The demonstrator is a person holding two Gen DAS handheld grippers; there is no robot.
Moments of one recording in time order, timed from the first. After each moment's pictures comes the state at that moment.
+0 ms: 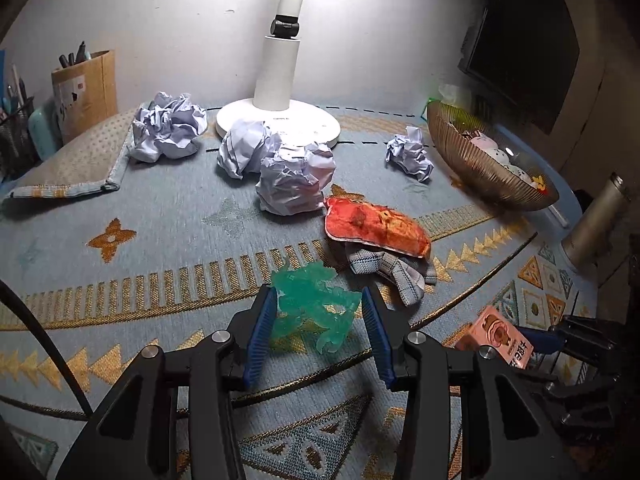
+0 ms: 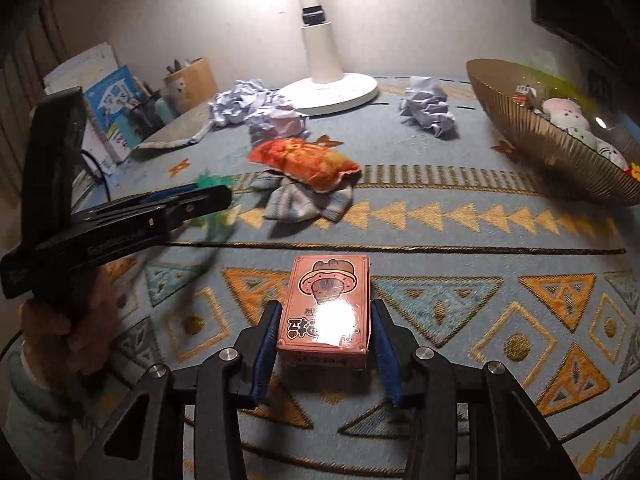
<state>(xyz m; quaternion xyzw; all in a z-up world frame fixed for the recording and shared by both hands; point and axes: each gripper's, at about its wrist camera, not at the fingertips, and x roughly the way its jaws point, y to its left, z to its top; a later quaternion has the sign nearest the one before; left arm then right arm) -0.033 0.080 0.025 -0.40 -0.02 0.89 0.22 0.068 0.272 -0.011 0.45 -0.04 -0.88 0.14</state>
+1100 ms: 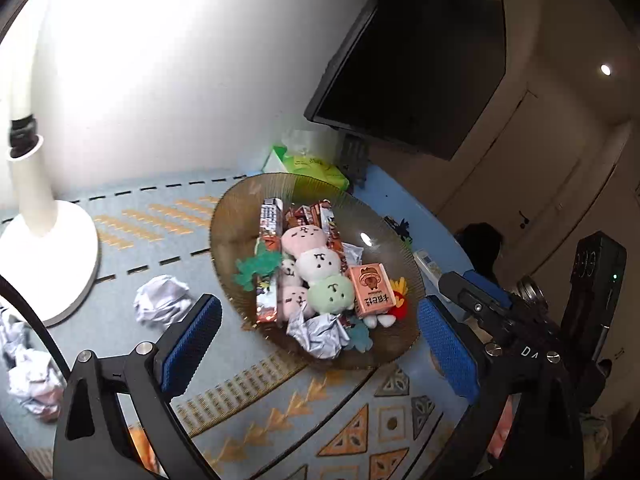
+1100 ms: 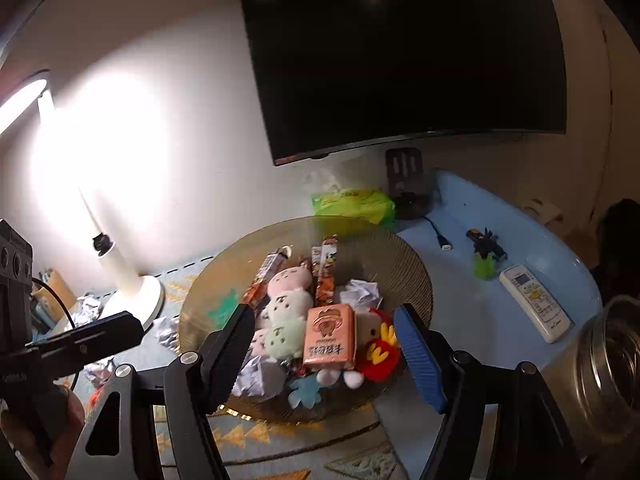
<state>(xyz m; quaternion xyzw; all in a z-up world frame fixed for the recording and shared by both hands) -0.113 0.273 0.121 -0.37 -0.09 0.84 0.39 0.022 0.485 0.115 0.30 -0.10 -0.94 -0.11</state>
